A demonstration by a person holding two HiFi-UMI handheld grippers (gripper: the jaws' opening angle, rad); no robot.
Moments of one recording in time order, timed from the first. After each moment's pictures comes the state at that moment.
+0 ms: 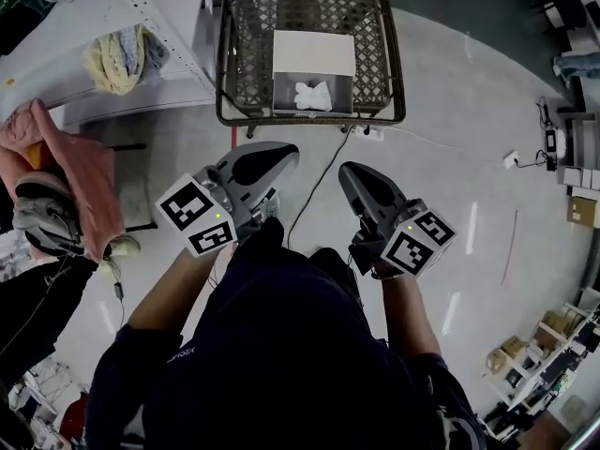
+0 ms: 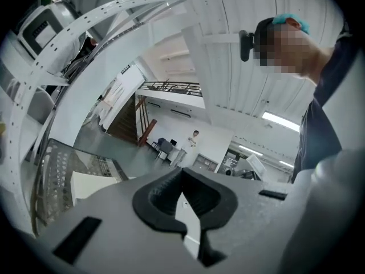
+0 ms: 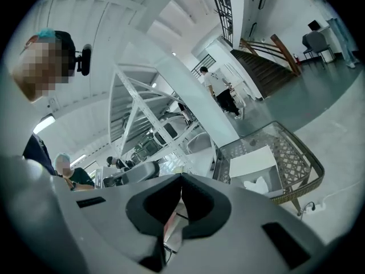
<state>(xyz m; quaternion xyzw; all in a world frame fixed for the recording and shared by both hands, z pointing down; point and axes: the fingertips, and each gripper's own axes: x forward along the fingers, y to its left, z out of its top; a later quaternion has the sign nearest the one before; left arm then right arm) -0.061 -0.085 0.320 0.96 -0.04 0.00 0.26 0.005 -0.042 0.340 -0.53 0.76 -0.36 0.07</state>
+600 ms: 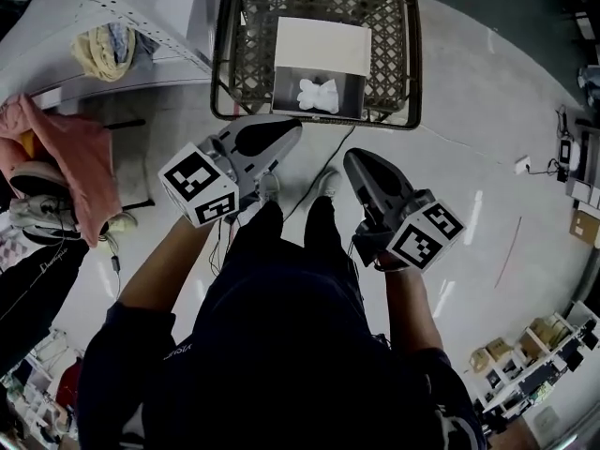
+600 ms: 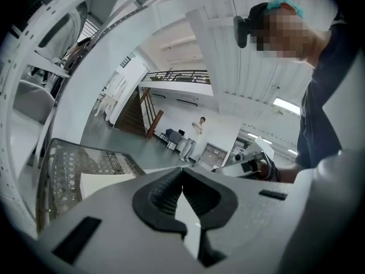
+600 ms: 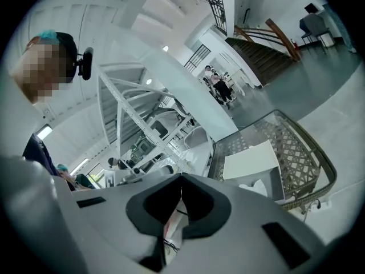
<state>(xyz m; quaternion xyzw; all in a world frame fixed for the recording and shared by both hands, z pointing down) 0.001 -0.170 0.397 0.96 -0.06 0.06 0.25 0.061 -0.117 0.389 -0.50 0.76 -0.41 0.07</state>
